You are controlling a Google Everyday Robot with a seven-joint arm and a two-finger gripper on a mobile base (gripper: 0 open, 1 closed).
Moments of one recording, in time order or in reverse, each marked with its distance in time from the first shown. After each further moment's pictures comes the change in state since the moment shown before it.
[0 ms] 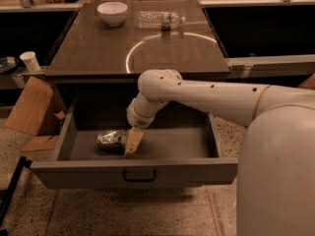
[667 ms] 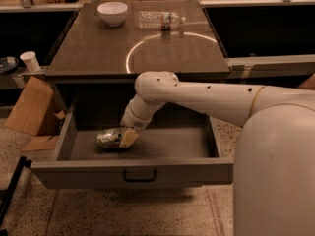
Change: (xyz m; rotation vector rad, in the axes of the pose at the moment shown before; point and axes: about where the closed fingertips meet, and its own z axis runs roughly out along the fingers) arm -0.009 0.003 0.010 -0.014 -0.013 -0.005
